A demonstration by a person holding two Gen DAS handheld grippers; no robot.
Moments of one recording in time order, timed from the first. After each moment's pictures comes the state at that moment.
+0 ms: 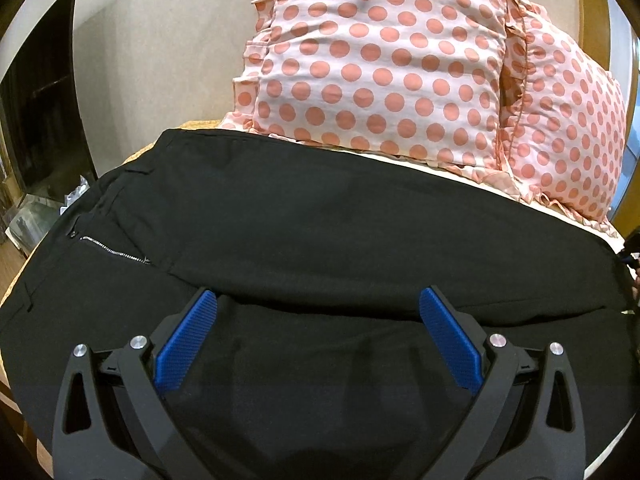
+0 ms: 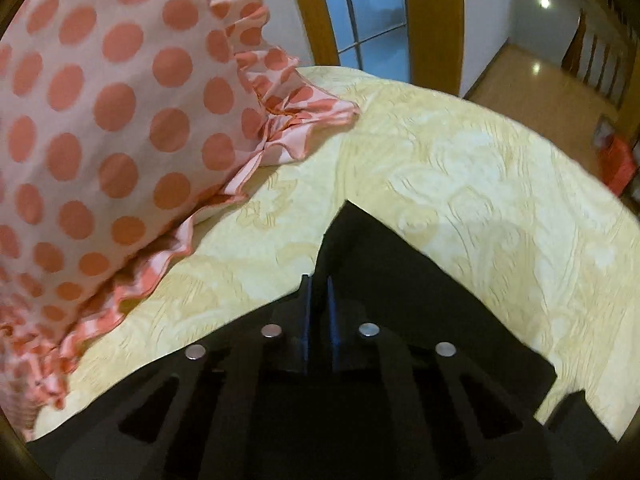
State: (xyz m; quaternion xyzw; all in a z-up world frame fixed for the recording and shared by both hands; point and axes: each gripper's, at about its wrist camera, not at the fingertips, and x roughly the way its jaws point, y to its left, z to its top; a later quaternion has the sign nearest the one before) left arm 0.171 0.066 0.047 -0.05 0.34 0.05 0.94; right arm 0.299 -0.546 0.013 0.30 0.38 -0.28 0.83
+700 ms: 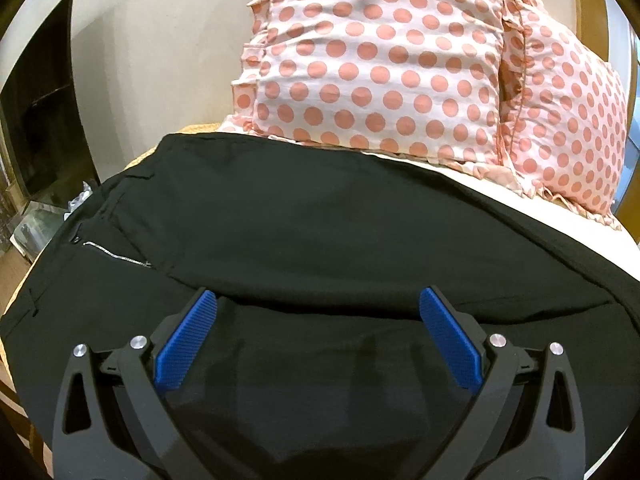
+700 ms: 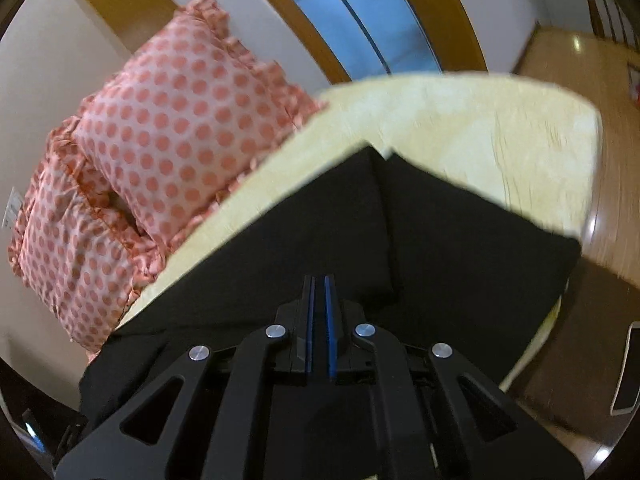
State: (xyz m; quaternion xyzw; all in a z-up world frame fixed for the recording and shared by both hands) left arm 0.173 0.062 0.048 -0.03 0.35 0.06 0.94; right arm 0.035 -0.482 0.001 0.39 0.26 -0.16 0.87
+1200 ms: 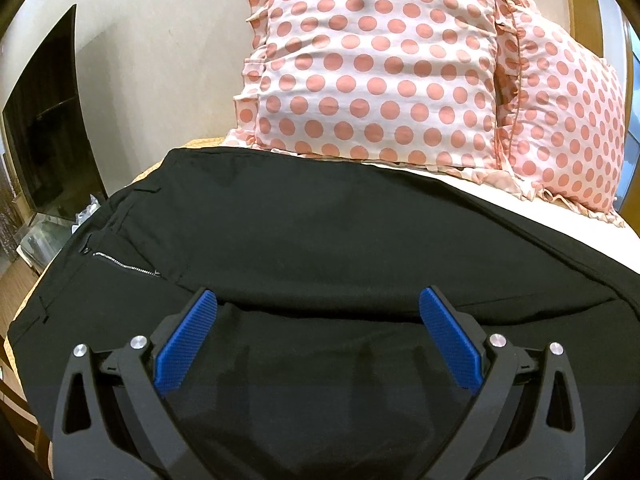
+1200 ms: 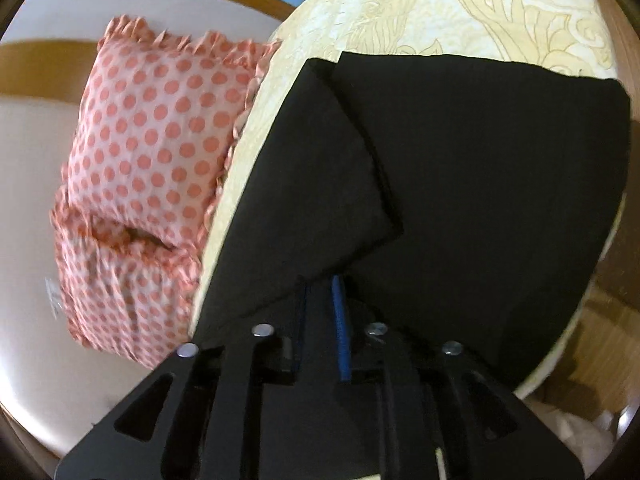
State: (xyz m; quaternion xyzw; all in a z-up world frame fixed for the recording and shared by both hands) left arm 0.164 0.057 0.054 -0.02 0.32 0.06 0.94; right arm 0.039 -0.506 -0.040 0.58 0.30 -0.09 0.75
